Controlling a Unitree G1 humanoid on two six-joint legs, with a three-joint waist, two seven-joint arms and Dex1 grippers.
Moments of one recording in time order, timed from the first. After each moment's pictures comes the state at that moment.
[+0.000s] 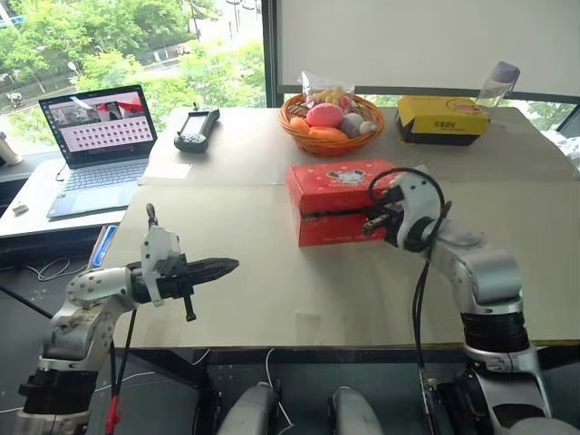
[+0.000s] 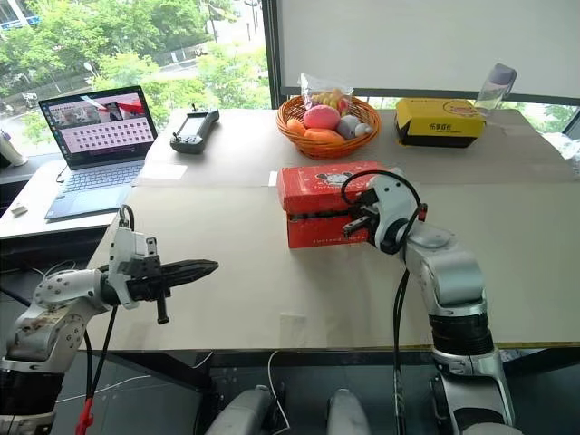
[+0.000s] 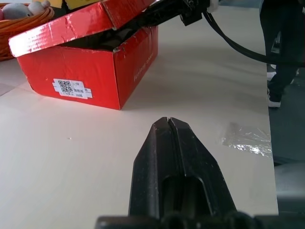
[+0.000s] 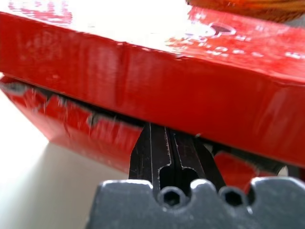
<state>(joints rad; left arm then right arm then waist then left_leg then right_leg) -0.18 0.70 0.13 -0.15 -0.54 0.26 -1.16 -0.66 -0.45 -0.06 -0.14 0.27 0.89 0.43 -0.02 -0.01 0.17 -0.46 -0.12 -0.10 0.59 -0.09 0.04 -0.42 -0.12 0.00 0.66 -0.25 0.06</state>
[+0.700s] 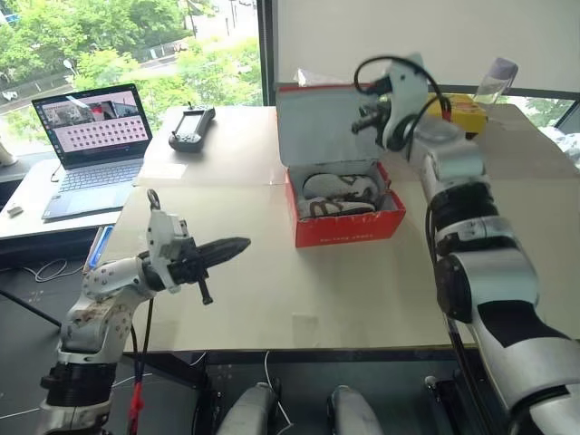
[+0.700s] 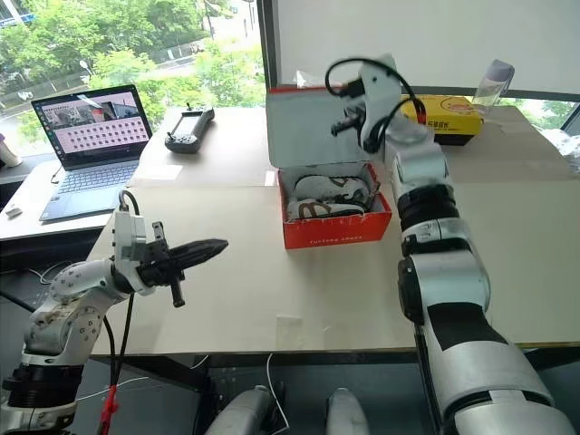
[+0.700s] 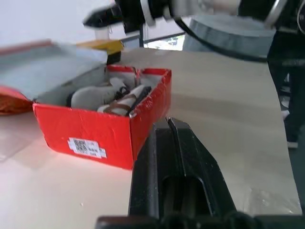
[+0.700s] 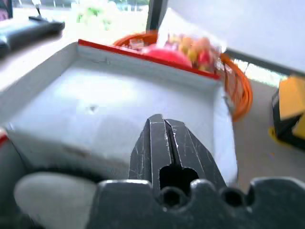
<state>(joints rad) -0.26 0.56 0.15 -0.22 -0.62 0.27 -1.01 -1.17 -0.40 0.00 0.85 0.06 0.36 0.39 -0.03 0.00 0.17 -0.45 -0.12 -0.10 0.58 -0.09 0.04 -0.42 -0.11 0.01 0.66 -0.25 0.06</state>
